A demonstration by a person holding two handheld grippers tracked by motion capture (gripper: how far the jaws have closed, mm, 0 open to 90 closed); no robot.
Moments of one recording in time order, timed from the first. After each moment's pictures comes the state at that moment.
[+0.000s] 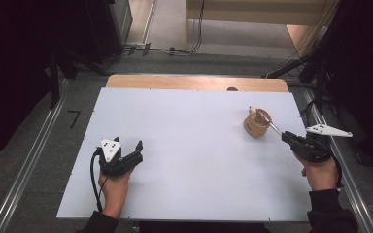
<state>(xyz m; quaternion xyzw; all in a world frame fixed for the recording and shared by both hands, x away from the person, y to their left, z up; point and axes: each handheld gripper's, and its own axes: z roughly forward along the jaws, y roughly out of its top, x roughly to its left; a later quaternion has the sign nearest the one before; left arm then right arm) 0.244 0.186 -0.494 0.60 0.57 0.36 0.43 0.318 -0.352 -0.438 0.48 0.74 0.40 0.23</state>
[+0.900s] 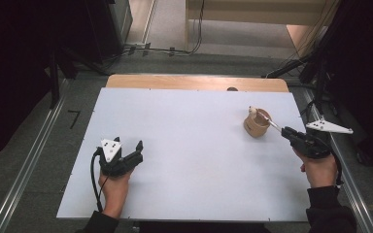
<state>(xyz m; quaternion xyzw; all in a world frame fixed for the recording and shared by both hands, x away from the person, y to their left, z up) 0.244 0.185 -0.494 0.60 0.57 0.36 0.43 0.323 -0.349 -0.430 0.48 0.74 0.41 0.24</state>
